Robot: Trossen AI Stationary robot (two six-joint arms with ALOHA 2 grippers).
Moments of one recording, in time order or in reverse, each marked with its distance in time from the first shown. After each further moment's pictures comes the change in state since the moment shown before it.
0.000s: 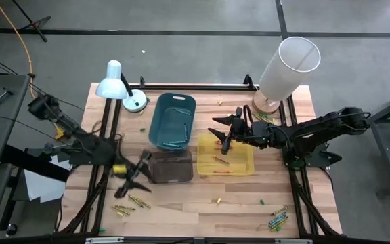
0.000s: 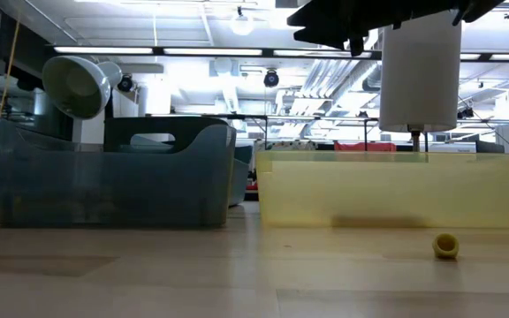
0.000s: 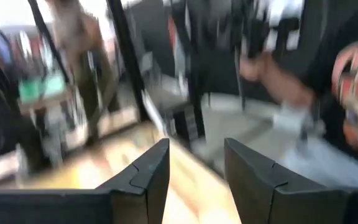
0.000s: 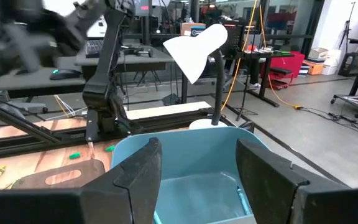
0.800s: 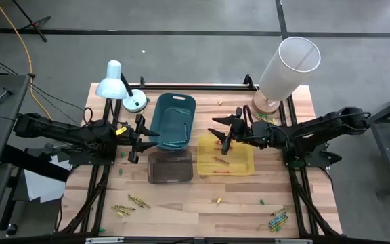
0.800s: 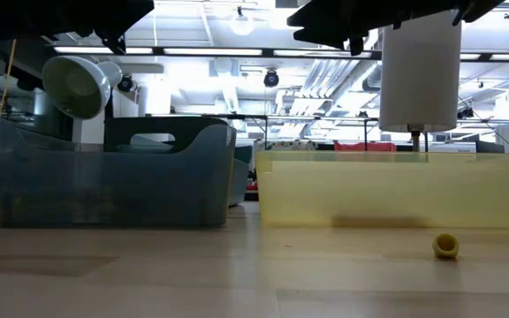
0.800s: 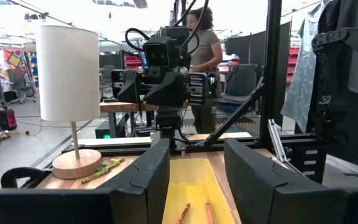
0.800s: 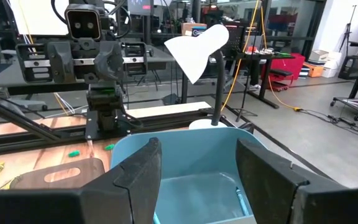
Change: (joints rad) left arm 0.530 -0.311 -0.274 0.170 0.047 -0.145; right arm 0.000 0.000 -0.001 0.001 -0.003 -0.017
